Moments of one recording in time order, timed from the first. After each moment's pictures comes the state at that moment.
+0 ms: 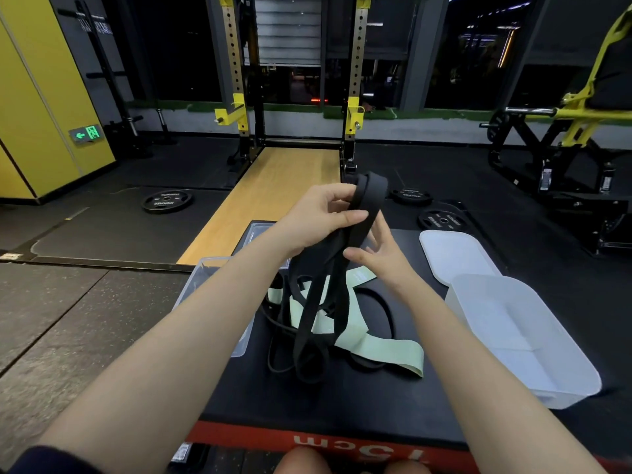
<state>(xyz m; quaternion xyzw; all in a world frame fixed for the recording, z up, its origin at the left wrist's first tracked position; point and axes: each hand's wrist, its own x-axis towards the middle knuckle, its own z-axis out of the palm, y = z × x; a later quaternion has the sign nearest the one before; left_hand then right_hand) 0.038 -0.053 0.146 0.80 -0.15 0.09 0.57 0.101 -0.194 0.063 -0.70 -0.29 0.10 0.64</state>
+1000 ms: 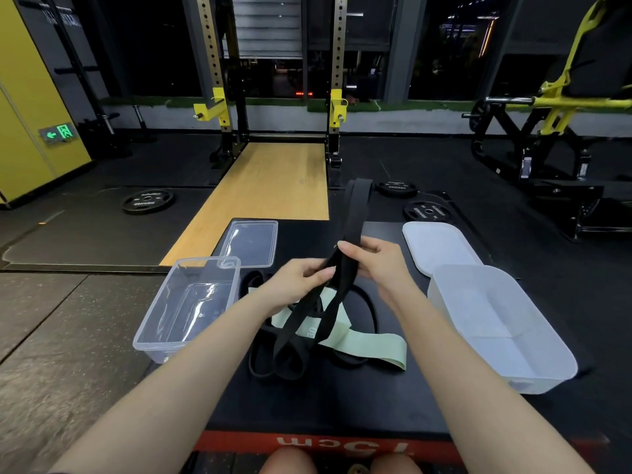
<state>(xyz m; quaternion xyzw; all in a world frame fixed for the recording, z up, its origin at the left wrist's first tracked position) 0.050 -0.055 0.038 0.82 -0.02 -0.05 0.58 0.102 -0.214 0.050 -0.66 -0.12 0.10 0.73</state>
